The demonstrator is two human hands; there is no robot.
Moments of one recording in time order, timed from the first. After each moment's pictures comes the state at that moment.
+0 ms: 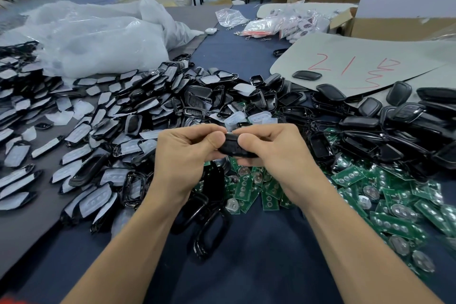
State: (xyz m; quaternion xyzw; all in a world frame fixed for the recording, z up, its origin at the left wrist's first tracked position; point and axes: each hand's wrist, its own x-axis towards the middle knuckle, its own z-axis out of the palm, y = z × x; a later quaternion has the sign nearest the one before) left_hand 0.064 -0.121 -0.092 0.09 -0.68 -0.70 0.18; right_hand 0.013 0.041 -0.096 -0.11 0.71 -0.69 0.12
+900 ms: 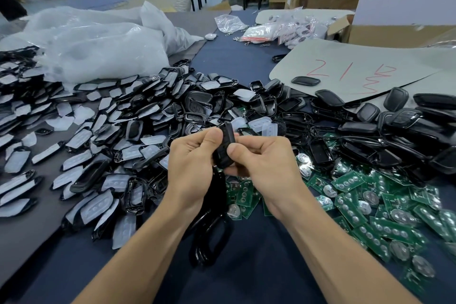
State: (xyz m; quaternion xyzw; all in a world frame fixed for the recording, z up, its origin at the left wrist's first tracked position) left_hand 0.063 -0.106 -0.097 0.10 -0.66 -0.72 0.19; right_hand 0.030 0.019 -0.102 -0.09 0.62 -0.77 0.13
